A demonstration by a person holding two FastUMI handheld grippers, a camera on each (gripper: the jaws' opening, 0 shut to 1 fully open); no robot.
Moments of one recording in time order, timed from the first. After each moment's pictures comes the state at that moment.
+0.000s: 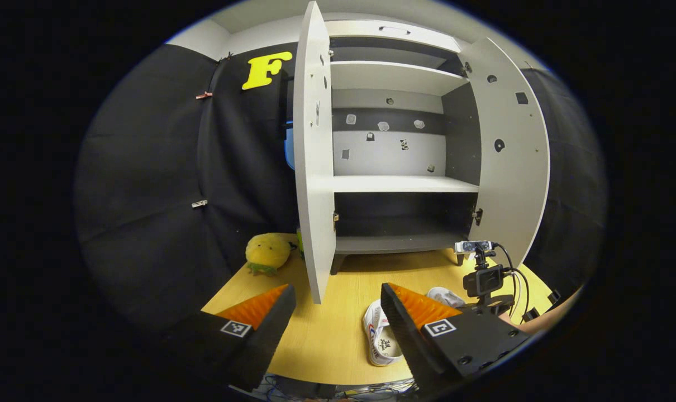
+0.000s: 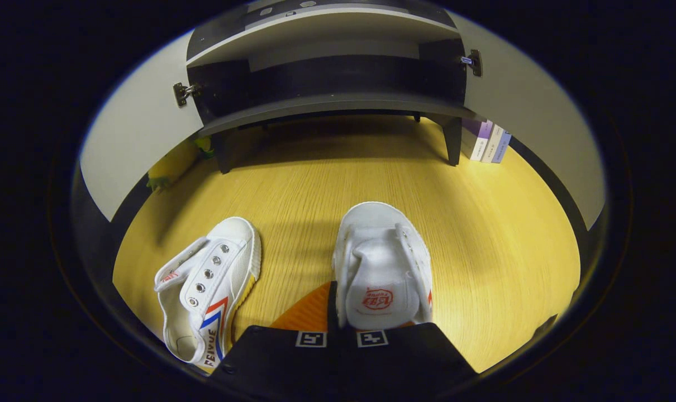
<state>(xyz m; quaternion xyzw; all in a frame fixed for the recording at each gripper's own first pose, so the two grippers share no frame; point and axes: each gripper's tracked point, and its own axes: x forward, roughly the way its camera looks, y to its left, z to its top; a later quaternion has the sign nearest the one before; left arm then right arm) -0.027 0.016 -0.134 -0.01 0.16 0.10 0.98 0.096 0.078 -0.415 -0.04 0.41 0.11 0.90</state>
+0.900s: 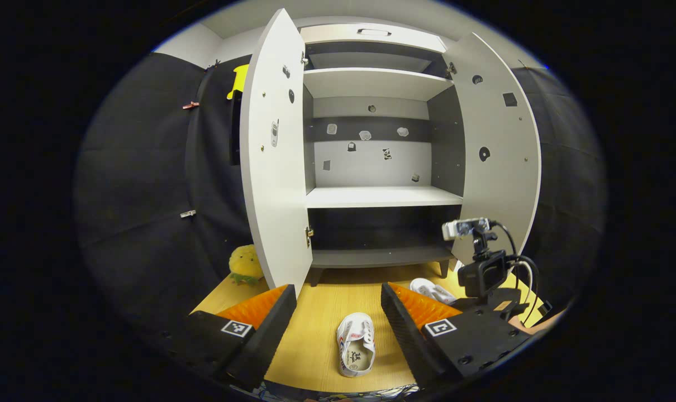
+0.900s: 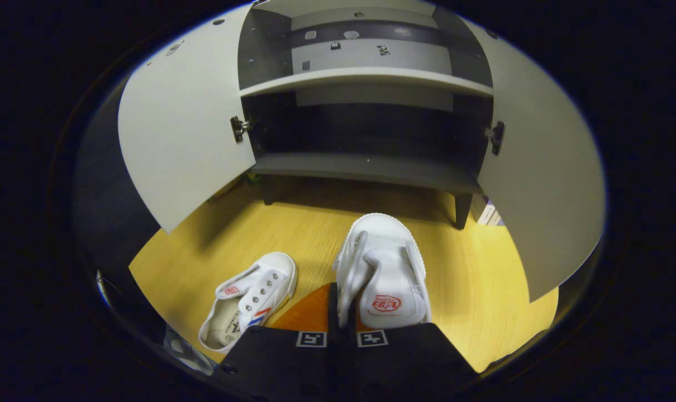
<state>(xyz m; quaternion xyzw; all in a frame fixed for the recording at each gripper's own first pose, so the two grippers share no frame) 0.012 -0.036 -0.101 0.00 0.14 0.07 0.99 0.102 0.101 -0.286 -0.07 0.30 0.19 0.93</state>
